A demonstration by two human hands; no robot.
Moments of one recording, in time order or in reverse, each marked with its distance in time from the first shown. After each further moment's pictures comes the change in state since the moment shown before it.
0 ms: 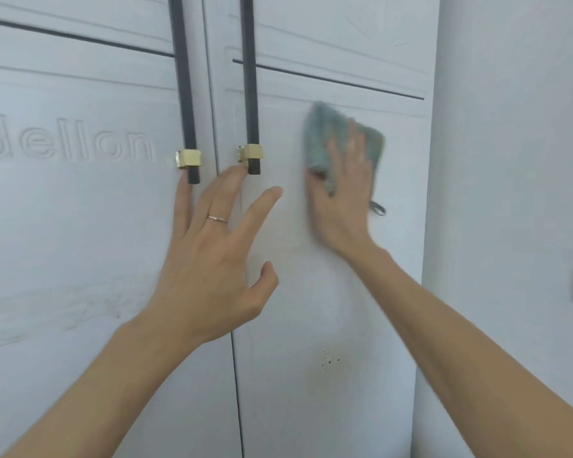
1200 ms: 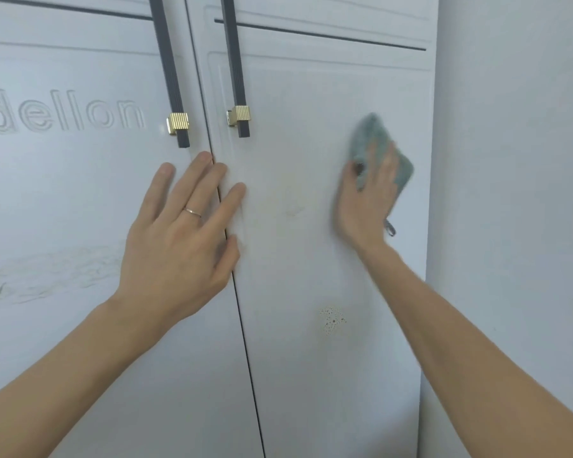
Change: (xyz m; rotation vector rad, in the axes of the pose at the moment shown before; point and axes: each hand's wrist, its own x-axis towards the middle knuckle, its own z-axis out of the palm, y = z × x) left_hand -0.036 -0.020 -0.006 0.335 0.025 0.140; right_hand -0.046 0.032 -0.002 0.057 0.102 0.483
